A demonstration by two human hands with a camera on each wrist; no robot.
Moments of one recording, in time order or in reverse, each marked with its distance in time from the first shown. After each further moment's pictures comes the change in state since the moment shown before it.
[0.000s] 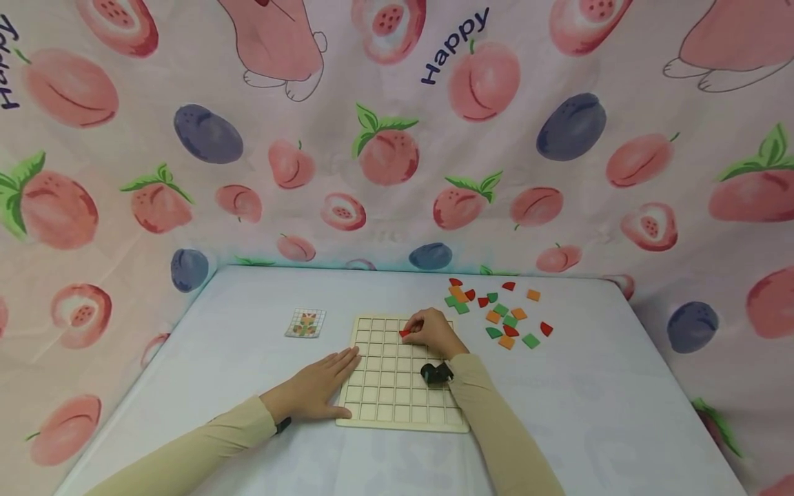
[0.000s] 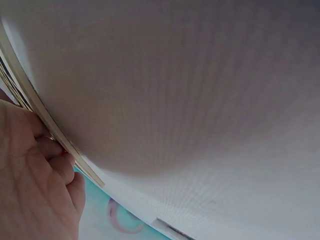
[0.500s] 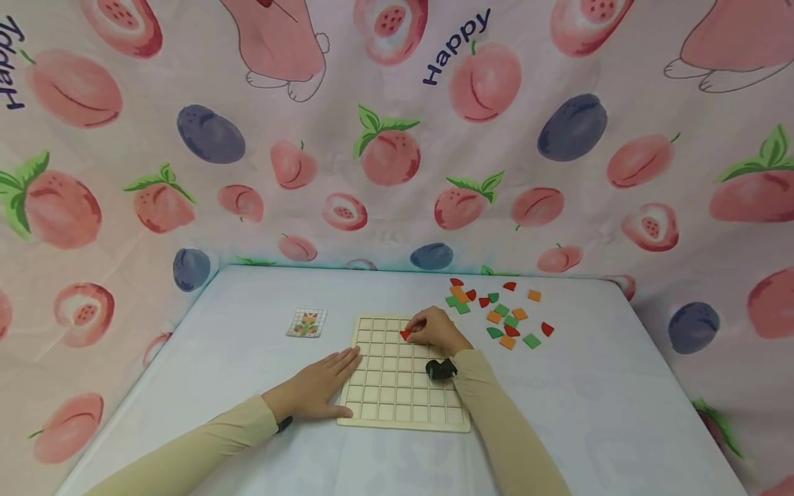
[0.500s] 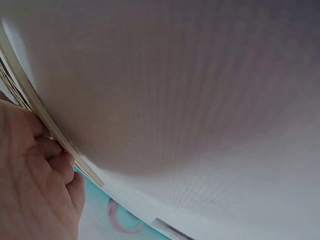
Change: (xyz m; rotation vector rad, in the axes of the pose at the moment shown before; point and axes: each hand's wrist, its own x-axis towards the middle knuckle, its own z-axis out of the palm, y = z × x) left_hand 0.000 0.000 0.000 0.018 0.007 0.004; right_hand 0.003 0.003 -0.008 0.028 -0.072 -0.008
